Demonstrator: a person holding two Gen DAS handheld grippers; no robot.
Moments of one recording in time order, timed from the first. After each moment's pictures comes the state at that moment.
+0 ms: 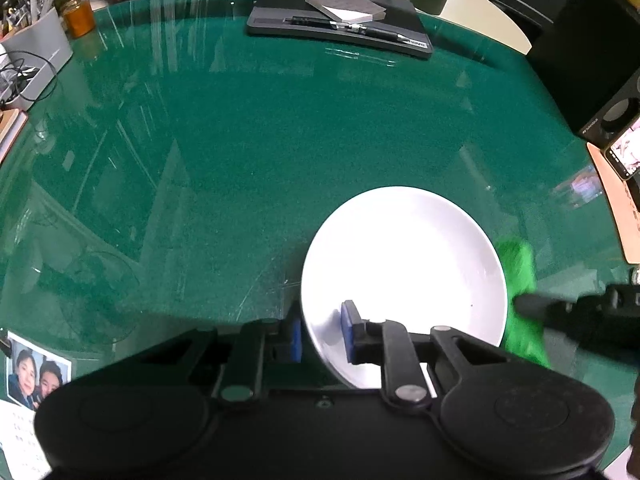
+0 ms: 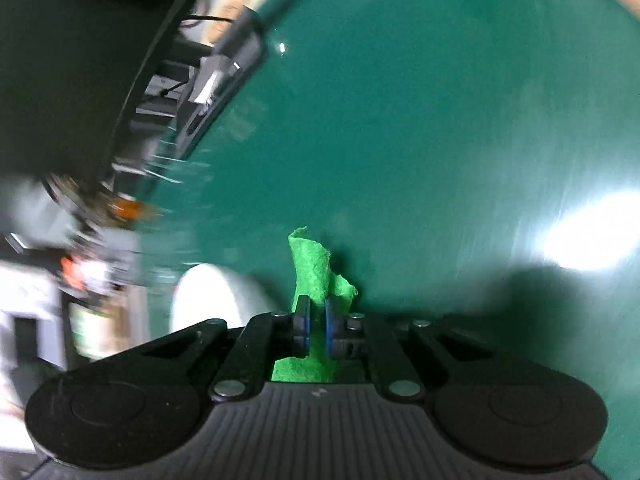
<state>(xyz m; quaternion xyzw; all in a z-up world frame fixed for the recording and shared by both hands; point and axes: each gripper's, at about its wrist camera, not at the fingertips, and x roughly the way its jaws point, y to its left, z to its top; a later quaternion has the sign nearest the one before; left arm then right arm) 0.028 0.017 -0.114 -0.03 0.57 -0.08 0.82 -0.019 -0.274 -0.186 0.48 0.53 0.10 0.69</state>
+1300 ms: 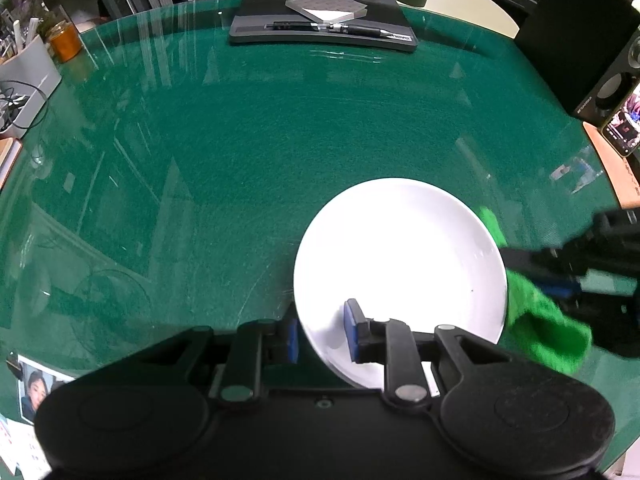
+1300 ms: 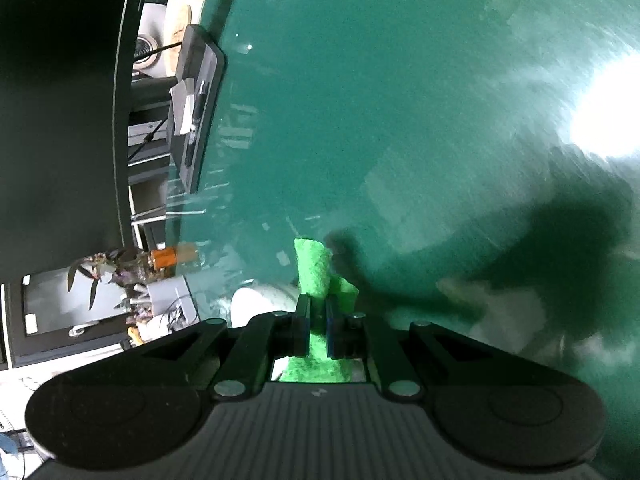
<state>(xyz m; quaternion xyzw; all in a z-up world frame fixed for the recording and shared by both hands) 0.030 0.005 -0.114 0.02 0.57 -0.09 0.82 -0.003 -0.265 -0.193 0.57 0.51 0.05 0.64</state>
